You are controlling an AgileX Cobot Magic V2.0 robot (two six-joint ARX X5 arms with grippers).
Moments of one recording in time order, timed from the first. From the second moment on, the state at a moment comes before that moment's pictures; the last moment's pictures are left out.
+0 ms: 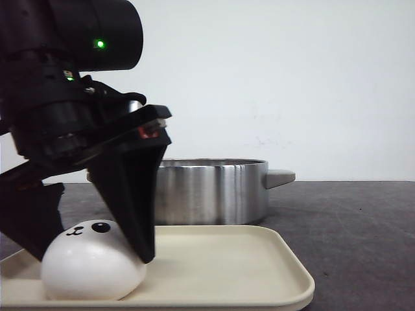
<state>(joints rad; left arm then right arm) -0.75 1.51 0.87 -0.63 0.23 -0.40 0.78 1.26 1.82 -0.93 0.11 0.31</state>
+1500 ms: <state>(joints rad) -0.53 1.84 1.36 -0.49 0.00 -0.23 0.79 1.26 1.82 -0.97 0.11 0.31</state>
